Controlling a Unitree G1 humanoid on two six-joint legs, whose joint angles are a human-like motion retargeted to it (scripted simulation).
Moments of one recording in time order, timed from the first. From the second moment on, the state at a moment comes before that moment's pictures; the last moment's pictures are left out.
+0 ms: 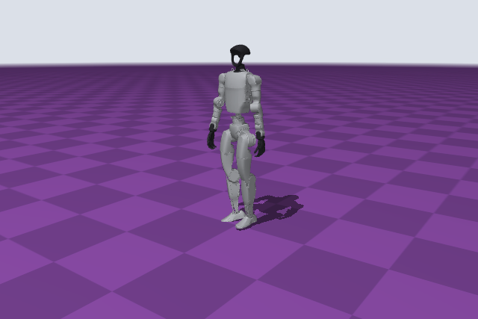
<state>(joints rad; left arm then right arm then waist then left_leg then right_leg) 0.08 0.12 0.33 1.70 0.22 -0.07 0.01 -0.01 -0.18 -0.30 1.50 -0.55 -0.07 0.07 0.28 -0.08 -0.16 -0.02 -0.09 0.27 0.00 -0.08 0.05 -0.07 -0.09 -0.40 0.03 0.16 0.09</state>
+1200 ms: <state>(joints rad) 0.06 0.13 0.27 1.64 0.21 -0.11 -0.12 0.03 -0.14 -0.29 1.67 -0.49 0.00 0.10 0.19 -0.04 -0.09 0.00 -0.11 0.20 -0.02 -0.05 0.05 -0.06 -0.03 -0.37 0.01 0.16 0.00</state>
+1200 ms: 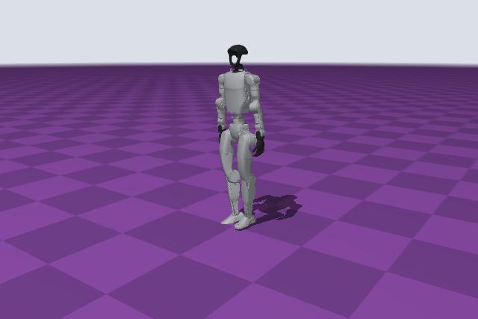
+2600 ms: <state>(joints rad) 0.02 0.13 0.28 1.63 0.18 -0.14 -0.13 0.06 -0.15 -0.30 1.63 -0.48 -0.02 0.08 0.18 -0.05 -0.12 -0.02 -0.11 0.16 -0.02 -0.06 0.09 -0.09 -0.04 -0.39 0.07 0.16 0.01</state>
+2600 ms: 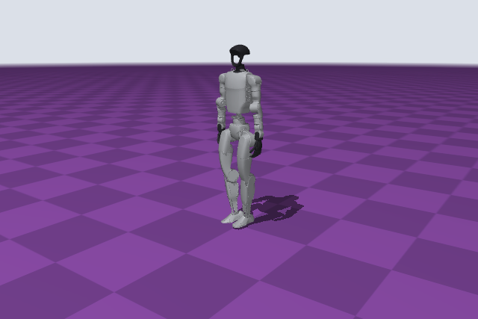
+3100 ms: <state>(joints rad) 0.03 0.14 0.34 1.65 0.09 -0.11 -0.10 0.09 -0.15 -0.30 1.62 -0.46 -0.05 0.04 0.32 -0.07 -0.02 -0.19 -0.14 -0.15 0.03 0.10 -0.01 0.02 0.00 -0.64 -0.02 0.05 -0.03</state>
